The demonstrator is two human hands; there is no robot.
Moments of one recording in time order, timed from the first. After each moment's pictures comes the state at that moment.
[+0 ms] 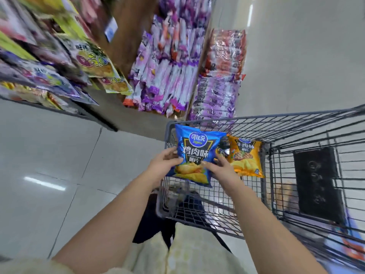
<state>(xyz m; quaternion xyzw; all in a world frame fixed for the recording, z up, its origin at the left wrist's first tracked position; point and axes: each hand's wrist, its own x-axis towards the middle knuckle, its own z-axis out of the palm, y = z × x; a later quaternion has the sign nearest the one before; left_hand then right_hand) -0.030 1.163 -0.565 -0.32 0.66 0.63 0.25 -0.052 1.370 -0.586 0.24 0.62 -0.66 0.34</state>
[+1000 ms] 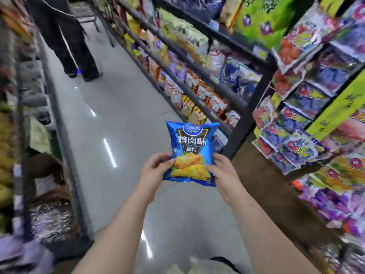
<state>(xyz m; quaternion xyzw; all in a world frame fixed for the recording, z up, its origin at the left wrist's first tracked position) 0.281 0.652 -0.453 -0.47 0.48 0.69 -0.27 0.113 0.765 -0.462 -0.14 0.59 -0.65 0.46</state>
